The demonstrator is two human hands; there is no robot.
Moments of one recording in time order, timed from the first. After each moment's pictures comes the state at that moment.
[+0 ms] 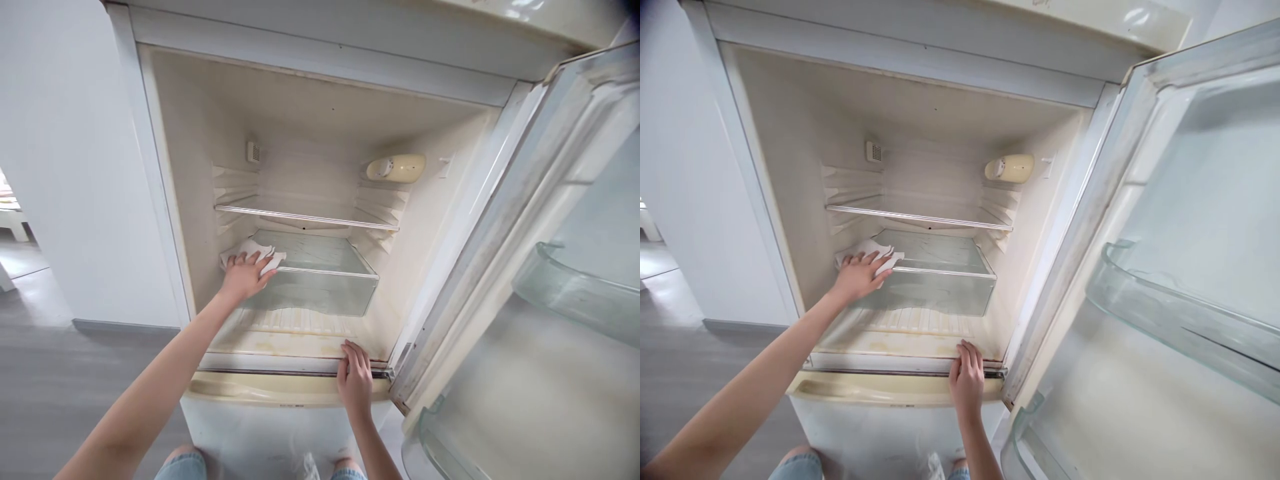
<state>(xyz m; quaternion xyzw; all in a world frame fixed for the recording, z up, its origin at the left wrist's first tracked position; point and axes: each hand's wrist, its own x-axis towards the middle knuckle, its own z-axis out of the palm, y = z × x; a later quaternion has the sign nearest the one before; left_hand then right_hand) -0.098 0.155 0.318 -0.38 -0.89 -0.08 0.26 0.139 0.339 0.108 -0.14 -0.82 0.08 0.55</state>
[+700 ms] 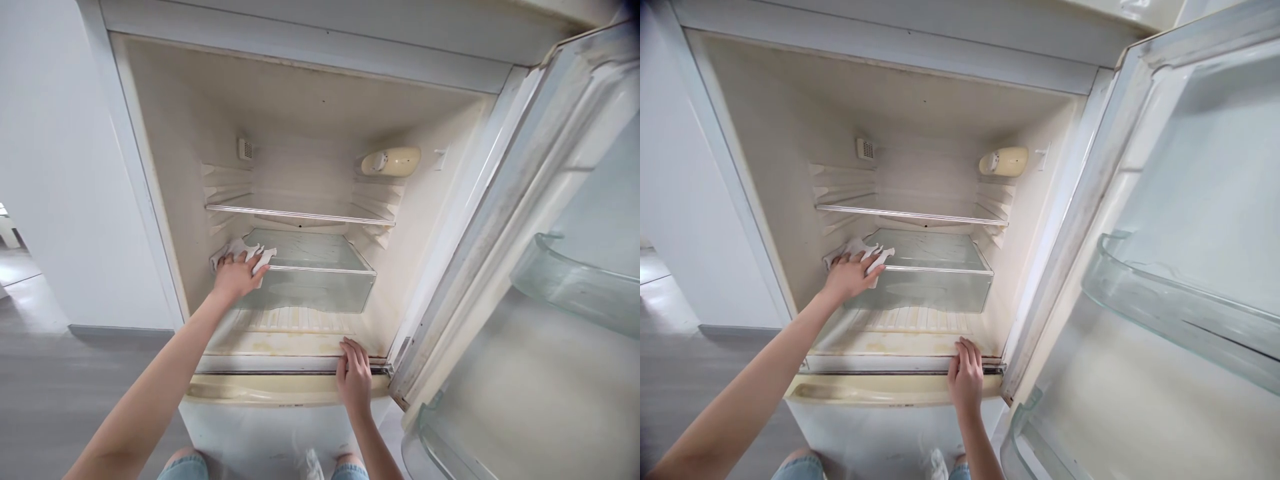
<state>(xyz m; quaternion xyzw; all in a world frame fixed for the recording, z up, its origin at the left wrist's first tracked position) -0.099 0.152 0.325 -0.31 -0.93 -0.07 0.21 0.141 0.337 0.112 -0.15 -0.82 0.09 0.55</state>
